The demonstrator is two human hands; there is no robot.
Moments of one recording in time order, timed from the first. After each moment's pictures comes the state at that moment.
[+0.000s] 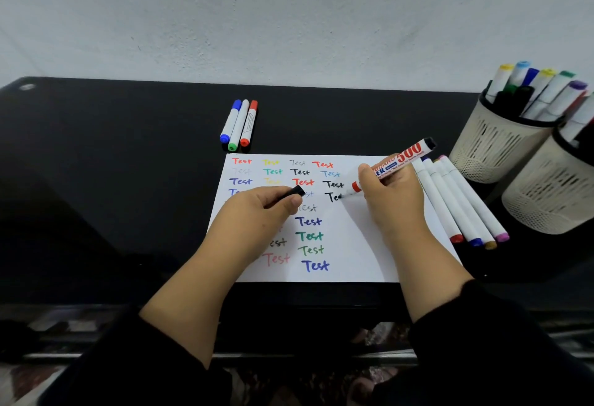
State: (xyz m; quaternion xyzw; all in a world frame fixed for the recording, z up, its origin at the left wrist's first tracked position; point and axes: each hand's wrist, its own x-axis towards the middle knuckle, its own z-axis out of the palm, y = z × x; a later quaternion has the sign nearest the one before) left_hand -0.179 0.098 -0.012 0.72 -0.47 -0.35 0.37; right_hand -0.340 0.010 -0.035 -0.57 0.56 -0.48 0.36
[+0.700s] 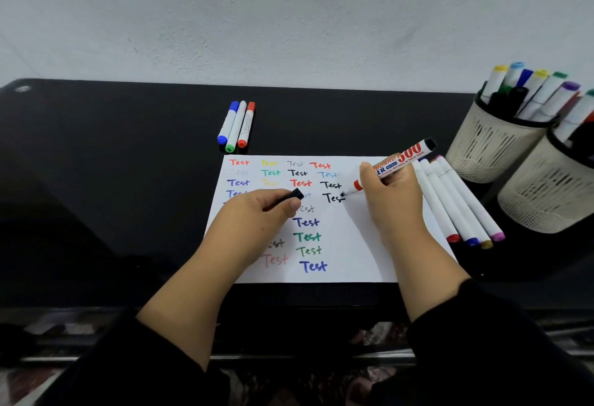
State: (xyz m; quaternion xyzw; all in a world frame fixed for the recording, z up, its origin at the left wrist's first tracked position) left_hand -0.179 0.096 -0.013 0.73 -0.47 -0.34 0.36; right_hand -0.341 0.012 -0.030 -0.55 0.57 -0.49 0.37
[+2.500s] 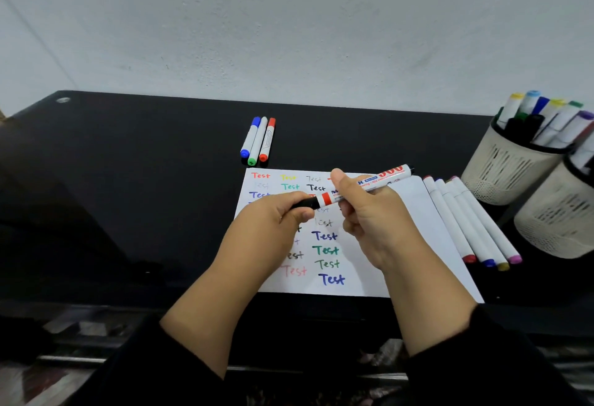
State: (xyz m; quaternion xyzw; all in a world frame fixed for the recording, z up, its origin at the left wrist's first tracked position) left_hand -0.177 0.109 0.002 0.72 -0.53 -0.26 0.37; right_hand -0.304 0.043 0.002 -0.46 0.47 -0.42 0.63
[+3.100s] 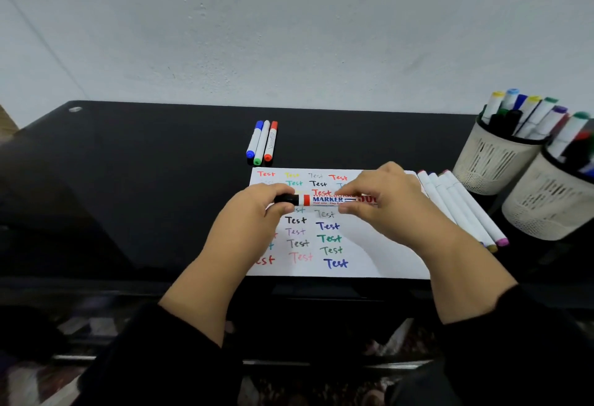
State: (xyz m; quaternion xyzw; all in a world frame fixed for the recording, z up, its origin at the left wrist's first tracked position) left_hand -0.148 0.116 -0.006 0.73 -0.58 -0.16 0.31; right_hand -0.340 0.041 0.012 -0.87 0.44 -0.18 0.11
